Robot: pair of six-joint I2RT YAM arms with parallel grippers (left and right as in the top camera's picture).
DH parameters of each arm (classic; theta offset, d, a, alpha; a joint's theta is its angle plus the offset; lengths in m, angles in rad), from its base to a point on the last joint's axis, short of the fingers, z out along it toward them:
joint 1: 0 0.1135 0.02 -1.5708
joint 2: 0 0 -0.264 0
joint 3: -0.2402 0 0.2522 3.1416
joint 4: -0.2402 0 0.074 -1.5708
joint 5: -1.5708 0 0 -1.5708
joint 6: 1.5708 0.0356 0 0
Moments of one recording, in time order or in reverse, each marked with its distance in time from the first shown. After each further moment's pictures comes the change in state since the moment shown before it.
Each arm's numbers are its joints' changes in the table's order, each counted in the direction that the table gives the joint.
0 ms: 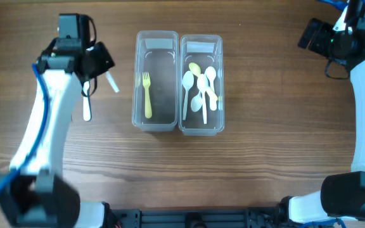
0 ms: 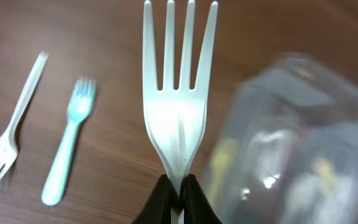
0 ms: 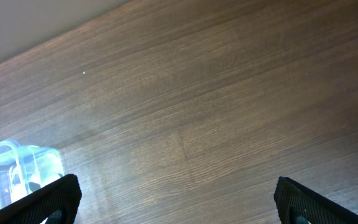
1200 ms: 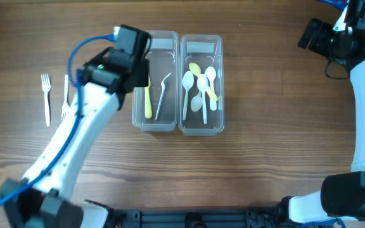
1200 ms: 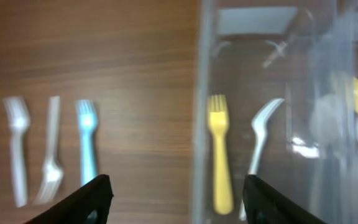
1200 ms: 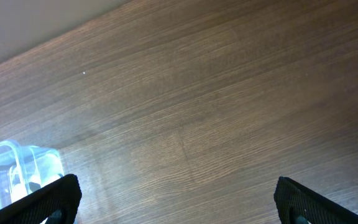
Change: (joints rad) left arm -0.296 -0.053 0.018 -0.090 0.326 0.199; right arm 0.000 0.000 0.000 0.000 0.000 0.000
